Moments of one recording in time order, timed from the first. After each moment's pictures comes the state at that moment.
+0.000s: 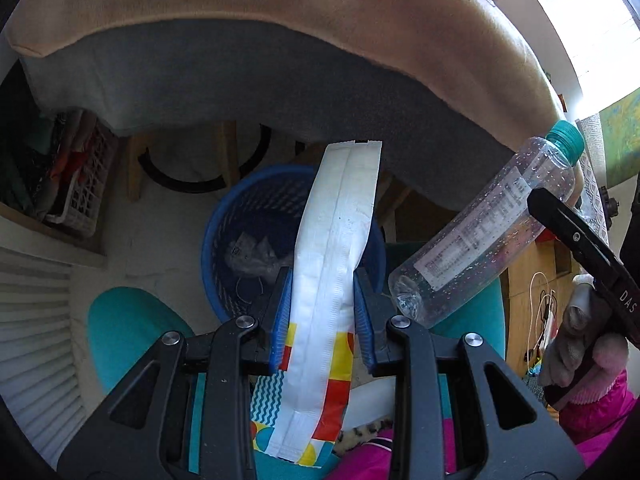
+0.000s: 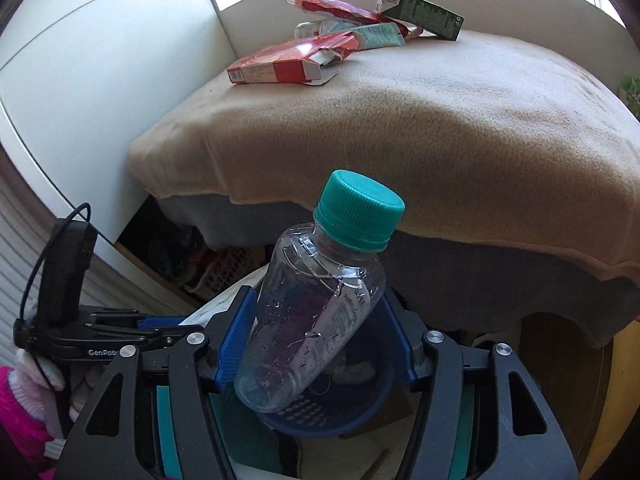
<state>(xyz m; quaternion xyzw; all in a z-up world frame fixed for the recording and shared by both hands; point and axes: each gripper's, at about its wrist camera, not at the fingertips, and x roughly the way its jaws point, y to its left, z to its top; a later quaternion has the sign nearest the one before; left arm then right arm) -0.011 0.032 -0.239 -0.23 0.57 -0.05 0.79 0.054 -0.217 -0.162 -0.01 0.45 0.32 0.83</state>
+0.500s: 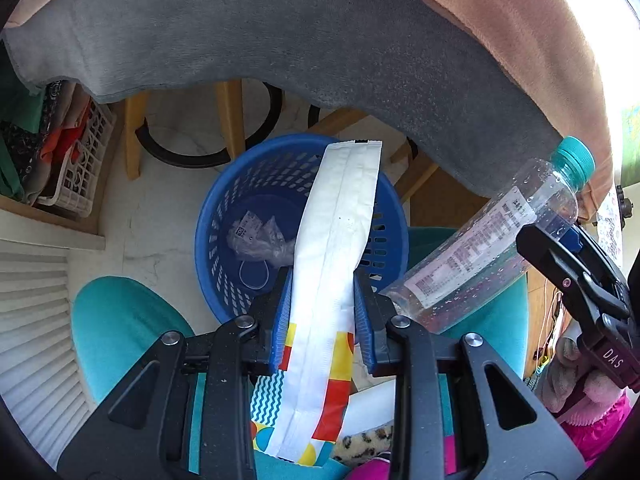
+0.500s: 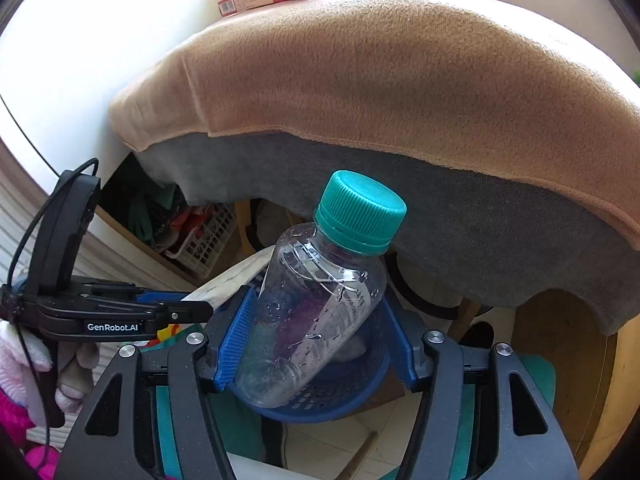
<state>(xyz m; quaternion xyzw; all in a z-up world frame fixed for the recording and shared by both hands) 0.006 0.023 -0.273 -0.22 0.61 -0.04 0.76 0.055 -0.197 -0.206 -0.05 0.48 0.31 0.82</state>
